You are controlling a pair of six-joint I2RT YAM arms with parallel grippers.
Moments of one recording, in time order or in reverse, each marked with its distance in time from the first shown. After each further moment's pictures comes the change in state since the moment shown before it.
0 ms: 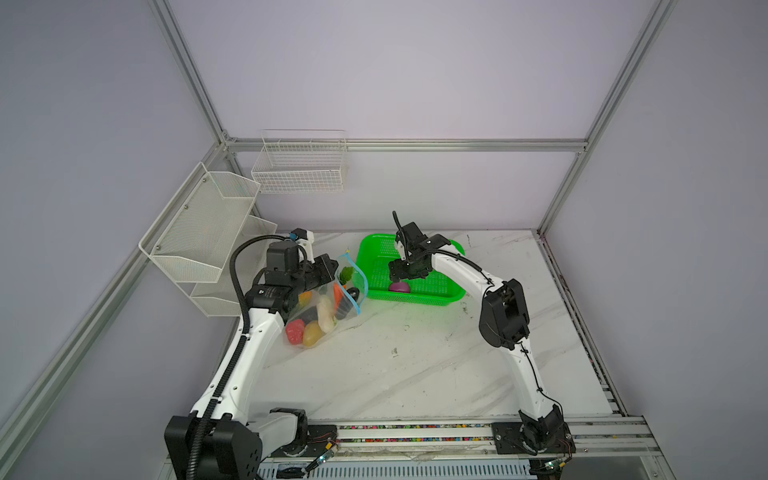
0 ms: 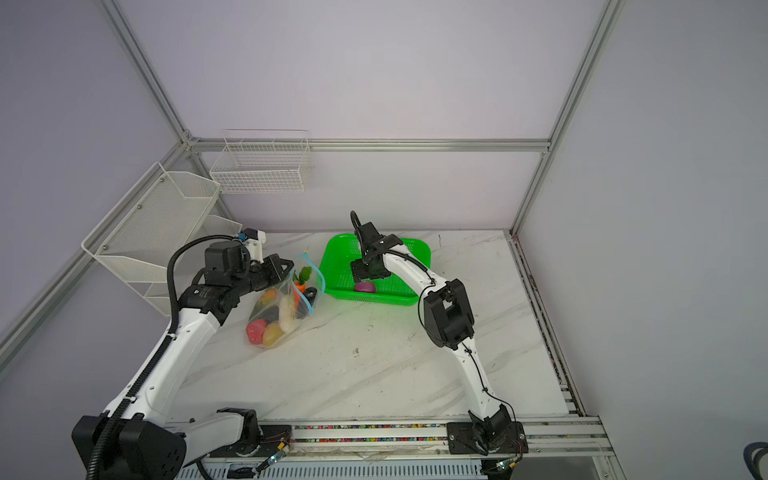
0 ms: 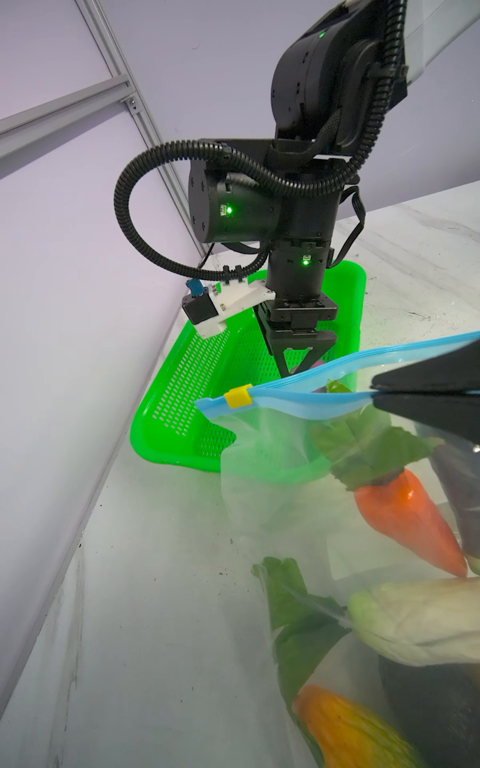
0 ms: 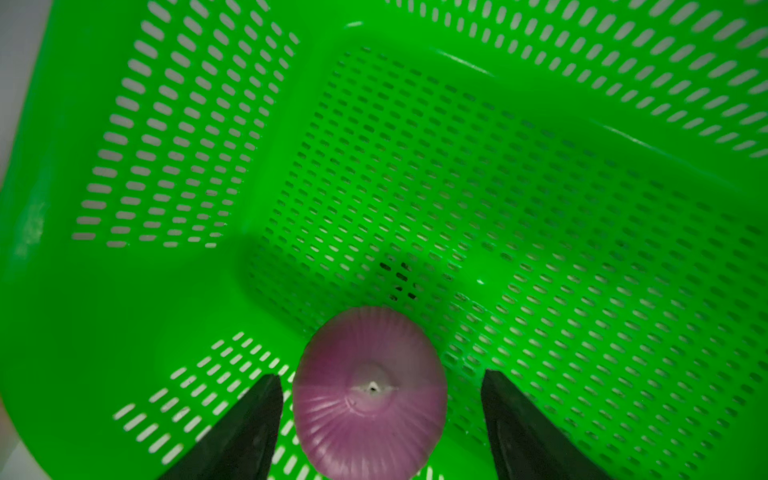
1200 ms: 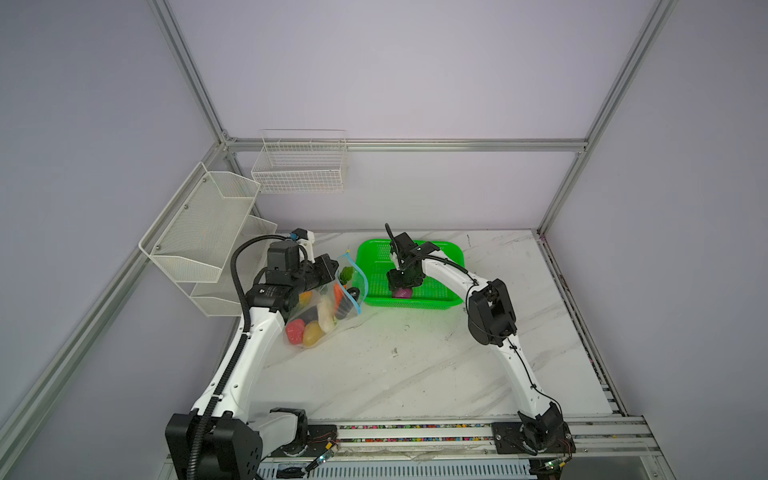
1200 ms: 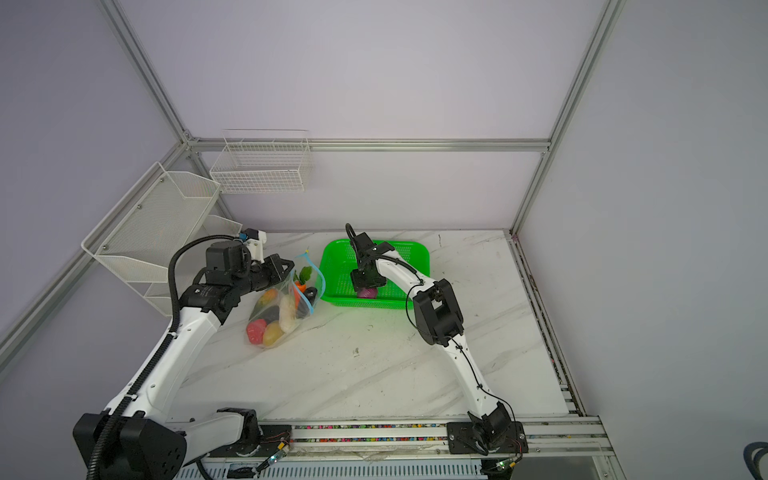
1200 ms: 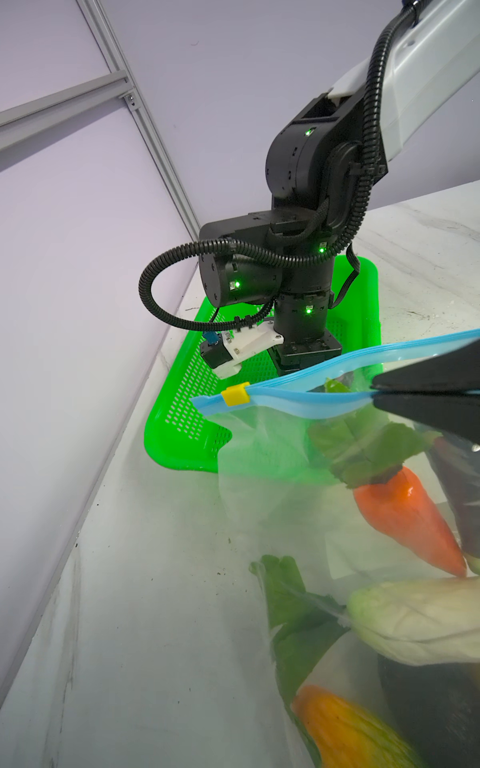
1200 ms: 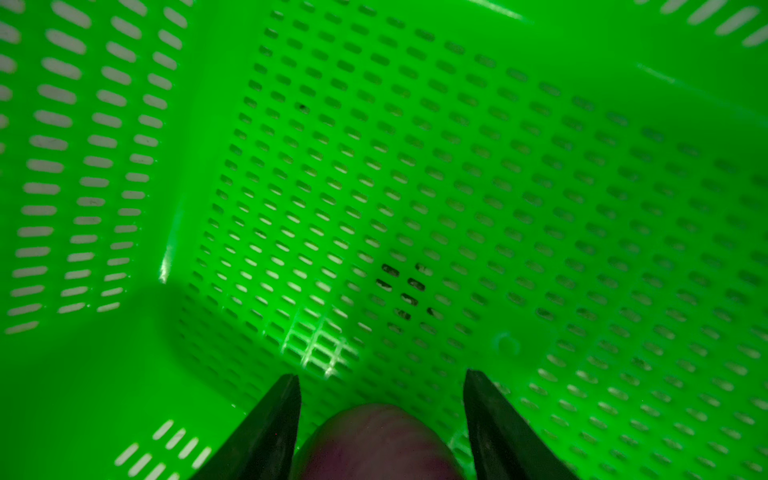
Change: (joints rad) left arm 0.000 0.008 0.000 0.000 0.000 0.000; right arm 0.004 0.132 0.069 -0.028 -0.009 -0.002
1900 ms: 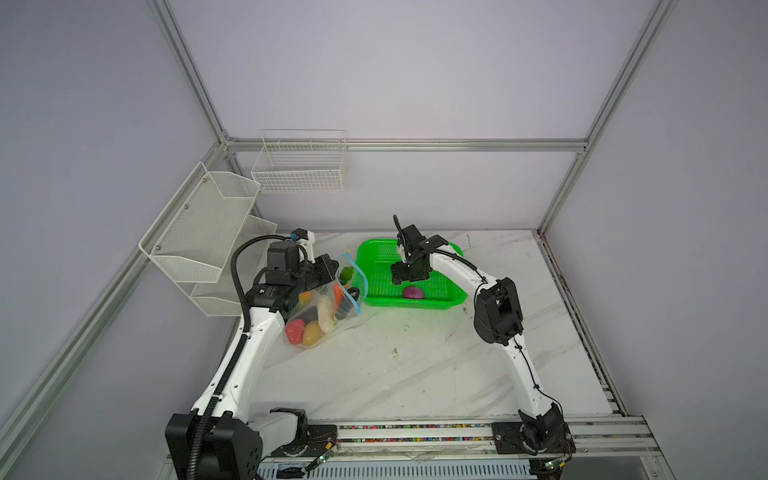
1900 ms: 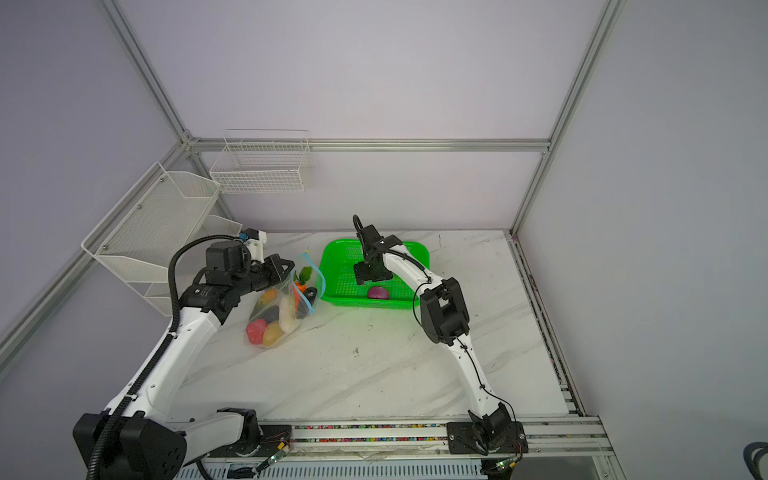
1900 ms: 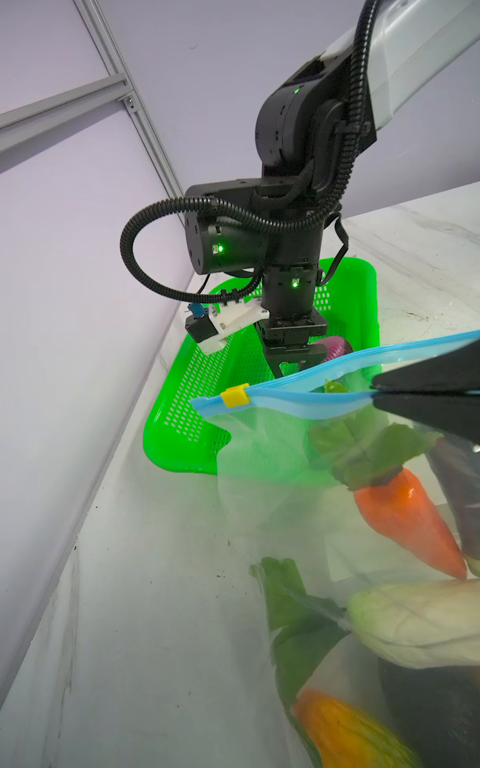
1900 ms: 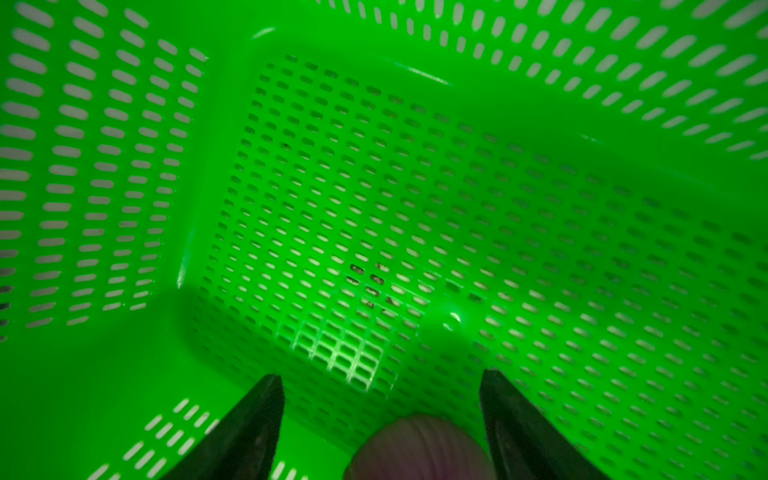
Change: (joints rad) left arm 0.000 0.000 0.000 0.000 0.007 0.000; right arm -0.033 -0.070 -0.016 -0.030 0.005 -0.004
